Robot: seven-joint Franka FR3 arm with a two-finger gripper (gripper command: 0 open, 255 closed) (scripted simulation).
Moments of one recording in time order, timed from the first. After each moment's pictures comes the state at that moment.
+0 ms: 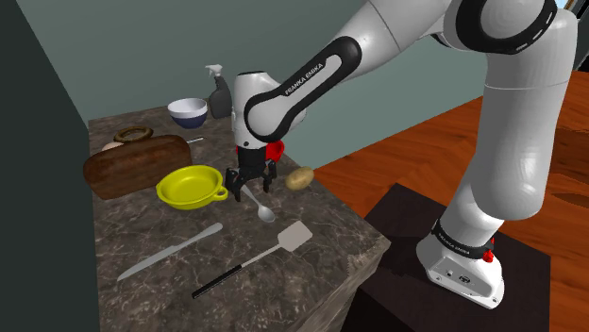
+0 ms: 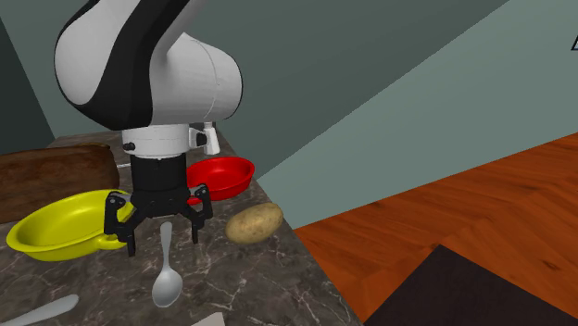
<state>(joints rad) 0.15 0.30 0.36 -2.06 0.14 2.32 0.59</state>
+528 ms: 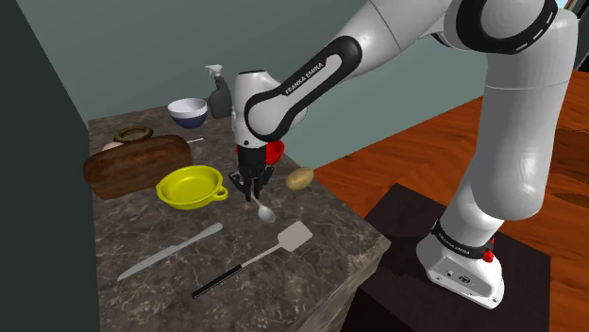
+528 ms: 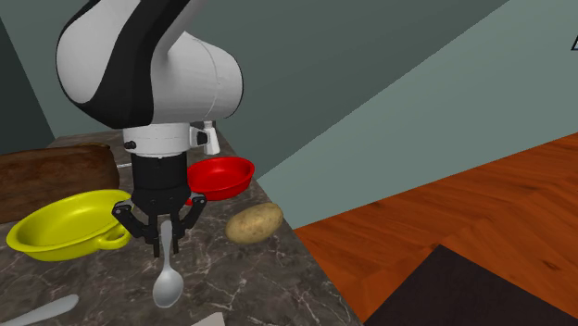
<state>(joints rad) 0.15 0.30 0.36 -2.06 0.14 2.32 0.59</state>
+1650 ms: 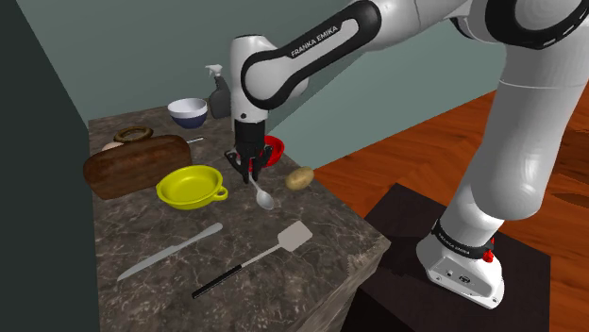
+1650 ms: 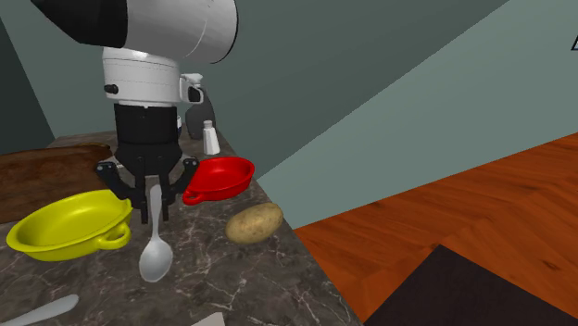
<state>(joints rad) 0.14 0.19 0.37 -2.00 0.17 2.15 0.60</state>
